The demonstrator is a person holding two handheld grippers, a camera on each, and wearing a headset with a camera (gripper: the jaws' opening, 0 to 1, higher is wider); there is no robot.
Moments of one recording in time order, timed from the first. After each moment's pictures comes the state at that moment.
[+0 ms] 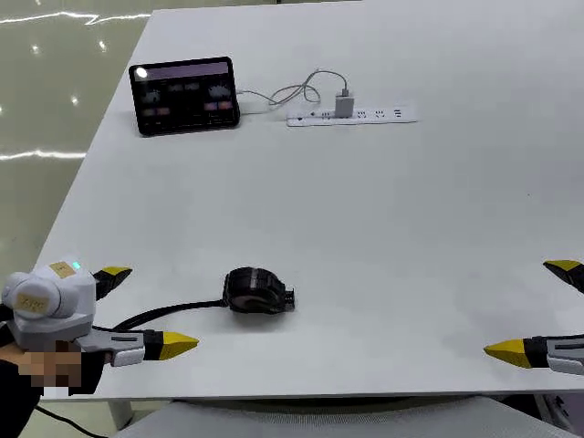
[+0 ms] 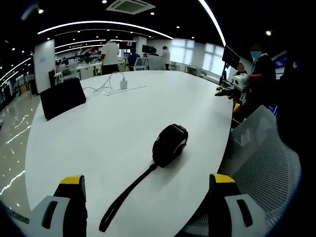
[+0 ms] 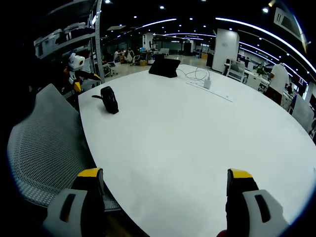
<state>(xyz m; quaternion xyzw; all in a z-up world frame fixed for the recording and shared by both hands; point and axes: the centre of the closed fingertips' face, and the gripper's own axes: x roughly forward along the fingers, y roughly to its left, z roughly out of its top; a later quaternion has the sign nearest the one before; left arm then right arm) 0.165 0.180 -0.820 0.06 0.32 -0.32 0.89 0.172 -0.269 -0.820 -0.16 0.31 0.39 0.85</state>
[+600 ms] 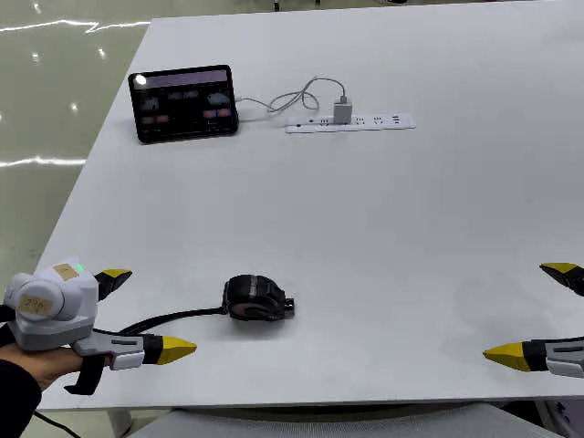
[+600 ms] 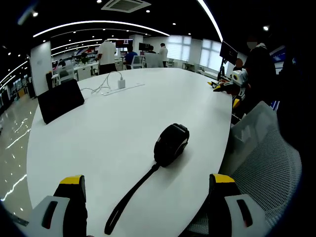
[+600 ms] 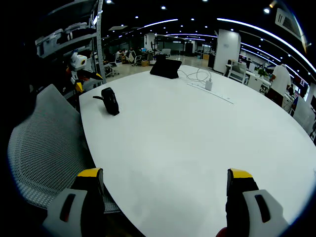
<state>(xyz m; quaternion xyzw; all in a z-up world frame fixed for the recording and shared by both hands) 0.171 0.178 -0.819 0.08 0.33 -0.33 0.88 0.179 -0.265 -0.818 -0.16 0.31 0.40 0.85</state>
